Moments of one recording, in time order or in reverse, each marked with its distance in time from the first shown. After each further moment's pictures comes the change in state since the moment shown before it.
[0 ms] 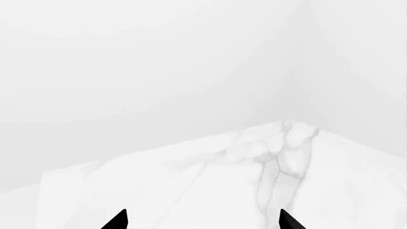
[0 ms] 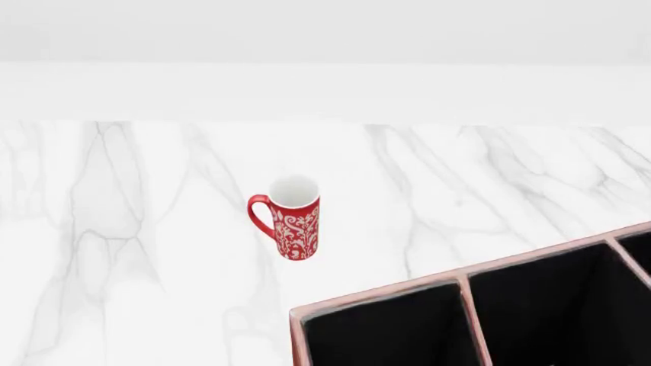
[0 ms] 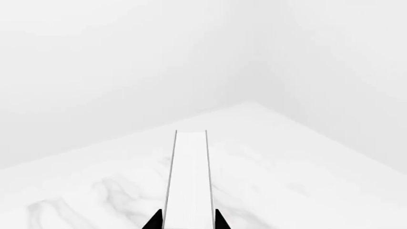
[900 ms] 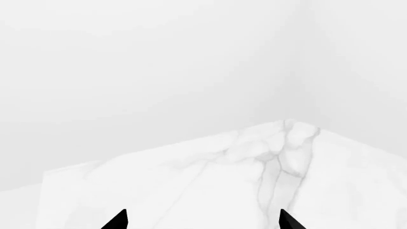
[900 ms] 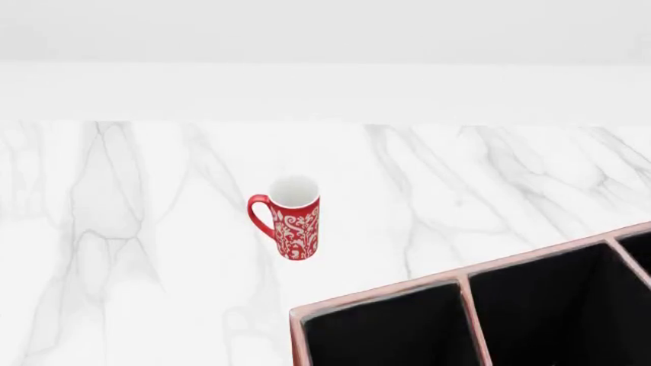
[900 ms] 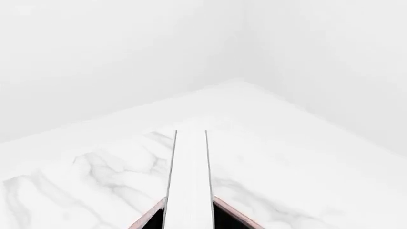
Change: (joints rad) left arm 0.006 0.000 0.007 -0.009 0.003 0.014 -0.003; right arm -0.144 -0.005 0.038 -0.001 -0.006 -0.029 0.021
